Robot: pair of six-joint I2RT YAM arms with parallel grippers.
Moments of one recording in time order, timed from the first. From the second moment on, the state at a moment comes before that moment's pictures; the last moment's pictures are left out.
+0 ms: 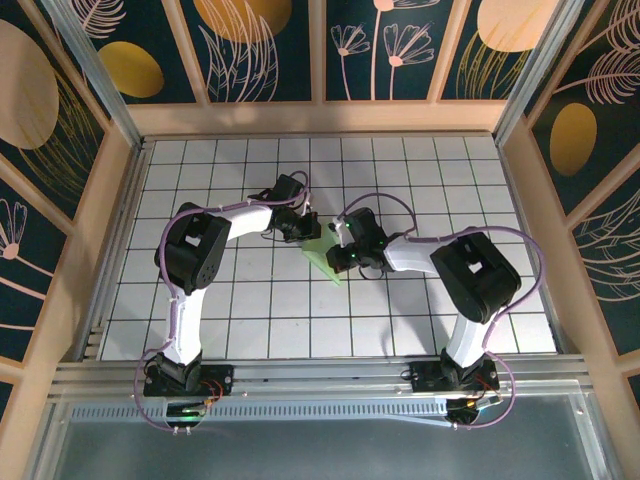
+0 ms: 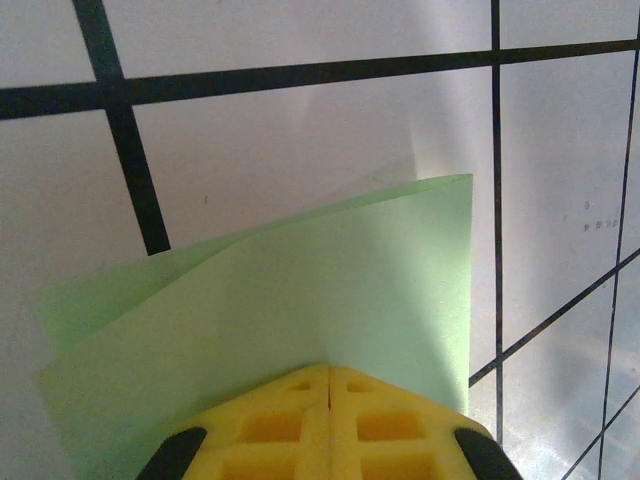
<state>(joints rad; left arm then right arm) -0.50 2.11 1.35 -0.30 0.47 -0.55 0.66 1.78 0.85 0.01 -0.32 0.29</state>
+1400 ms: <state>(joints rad) -0.50 2.11 1.35 -0.30 0.47 -0.55 0.66 1.78 0.84 0.03 -0.31 0.29</state>
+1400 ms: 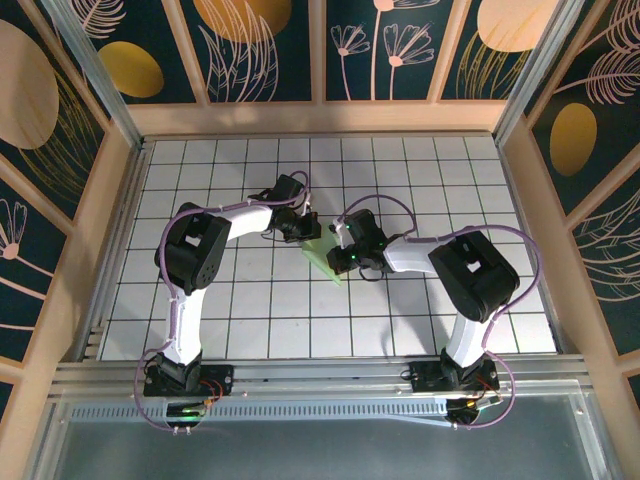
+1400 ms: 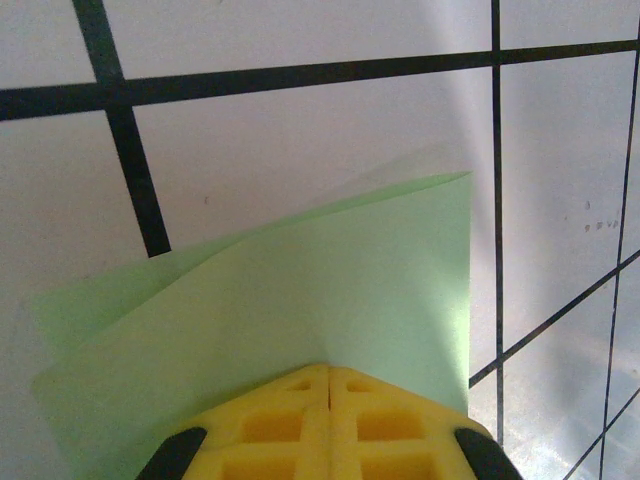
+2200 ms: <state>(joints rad) -0.50 2.11 1.35 -0.30 0.47 -0.55 0.66 1.78 0.83 0.03 -0.29 0.29</state>
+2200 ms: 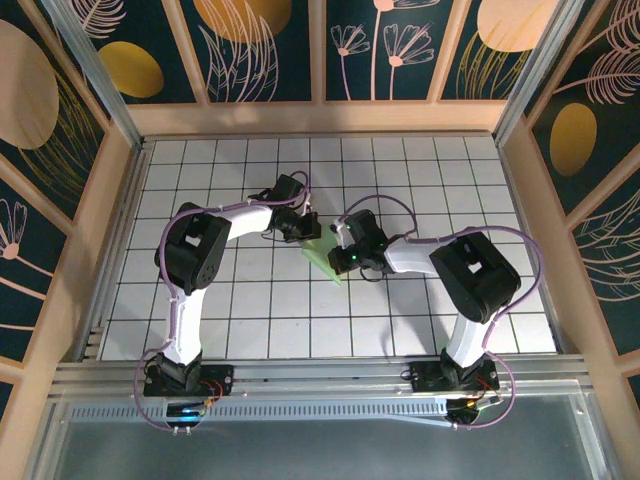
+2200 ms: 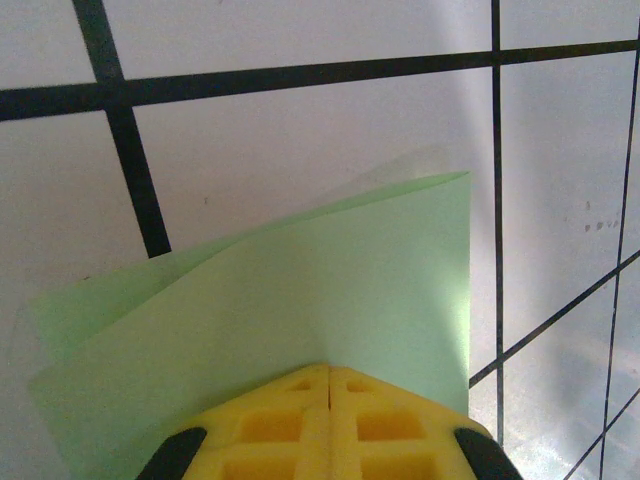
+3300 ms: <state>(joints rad) -0.57 1.78 0.93 -0.07 0.55 -0.63 0.65 1.79 0.83 0.04 -0.30 0.28</state>
